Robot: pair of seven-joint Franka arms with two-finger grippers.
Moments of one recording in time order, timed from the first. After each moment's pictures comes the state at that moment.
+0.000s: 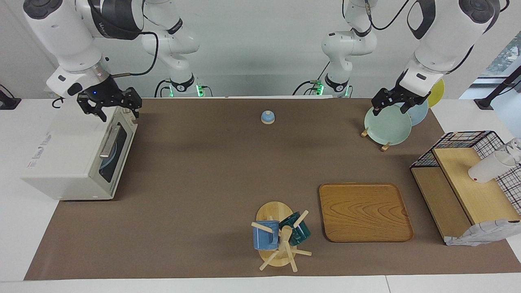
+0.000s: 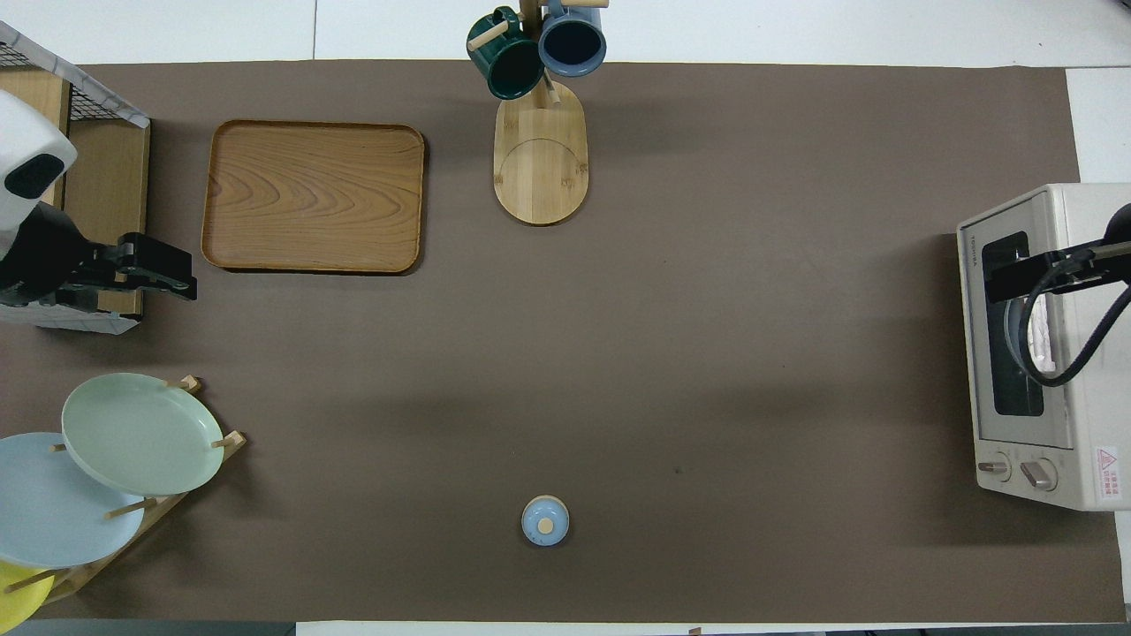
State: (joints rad) left arm -0.03 0.00 -0.10 -1.61 -0.04 1.51 -0.16; right arm 0.07 -0.03 -0.12 -1.68 -0.02 1.61 -0.20
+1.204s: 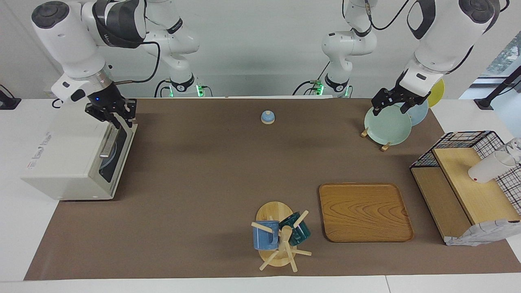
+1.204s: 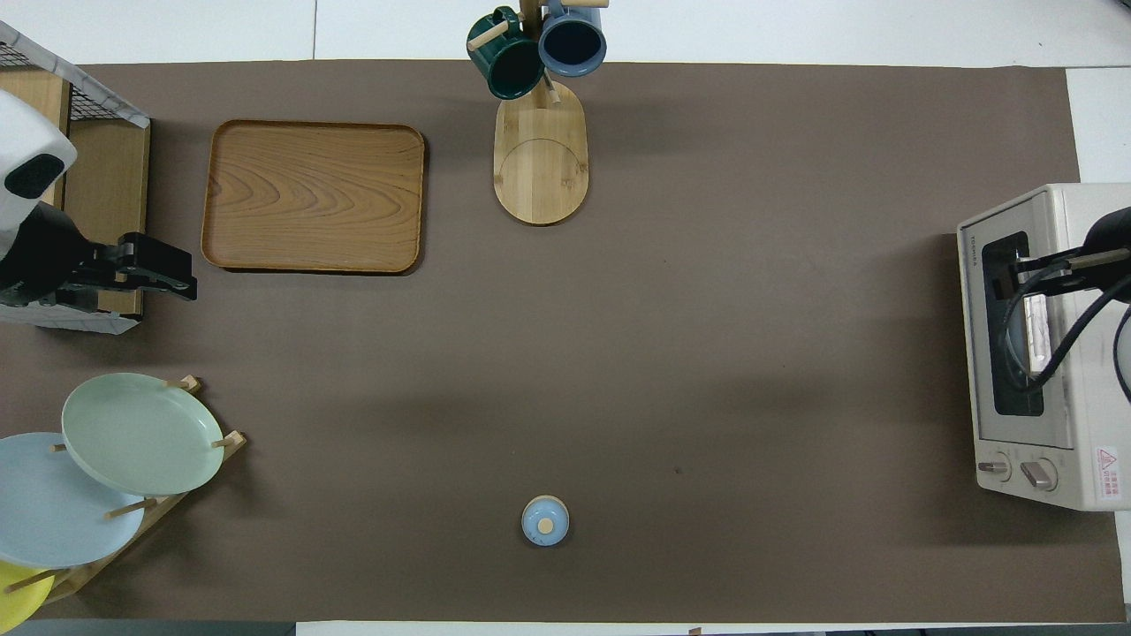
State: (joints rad) left arm -0.03 0.00 -0.10 -1.61 -0.04 1.51 -0.16; right arm 0.06 -0.07 -0.13 -1.83 -0.02 1.77 -0.19
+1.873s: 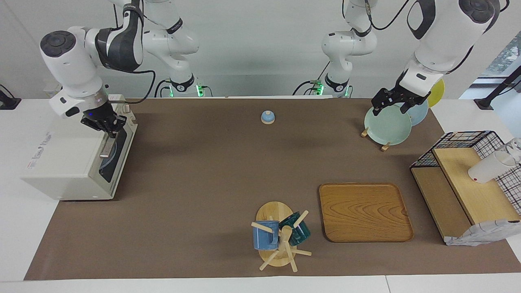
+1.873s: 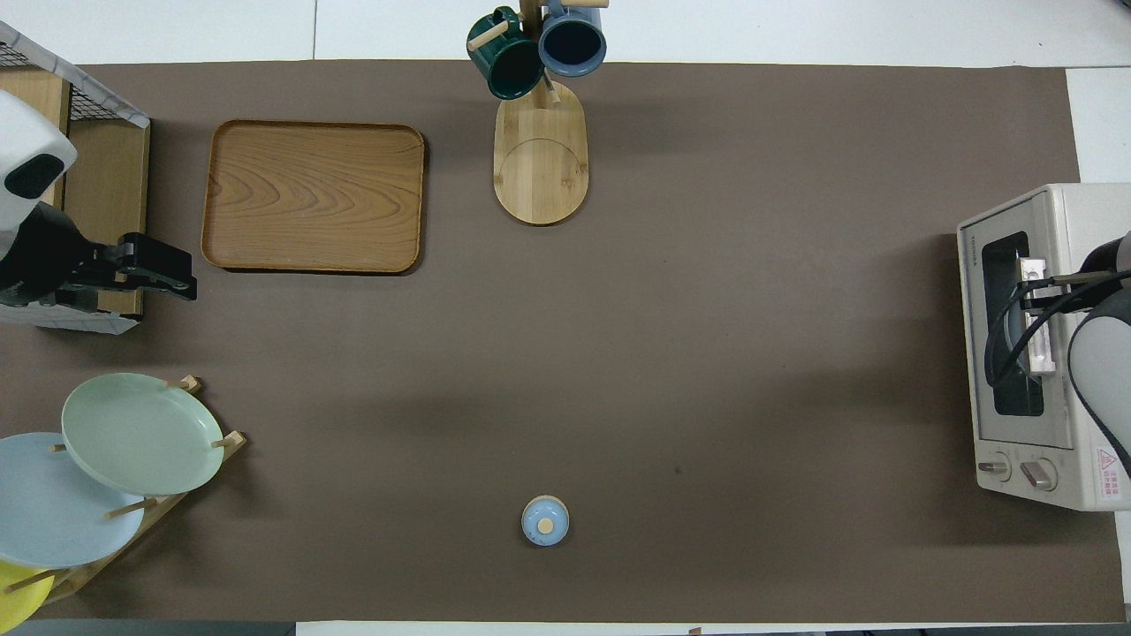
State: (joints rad) left arm -0.03 0.00 -0.10 -1.61 -0.04 1.51 -0.16; right arm 0.00 -0.05 -0.13 -1.95 -0.15 1.88 -0.10
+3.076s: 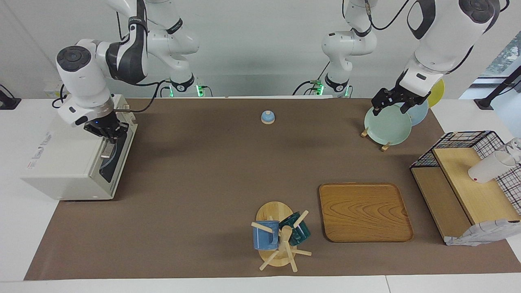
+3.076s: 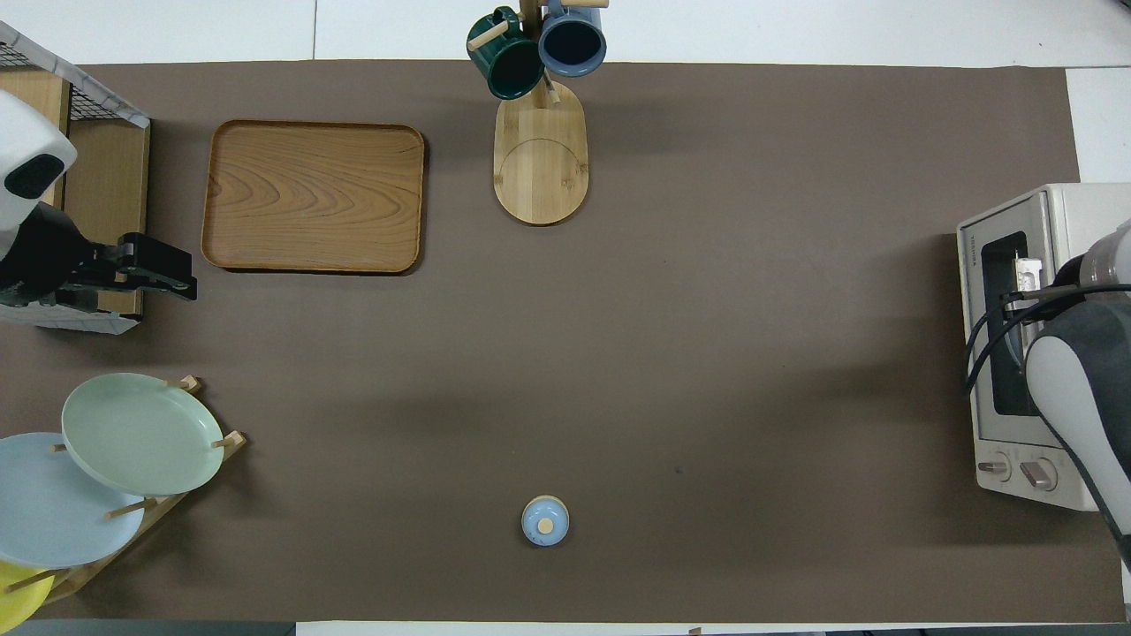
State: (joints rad) left arm -0.03 0.00 -0.10 -1.61 -0.04 1.51 -0.16; right arm 0.00 -0.05 -0.13 -2.03 -0.23 1.97 -0.10
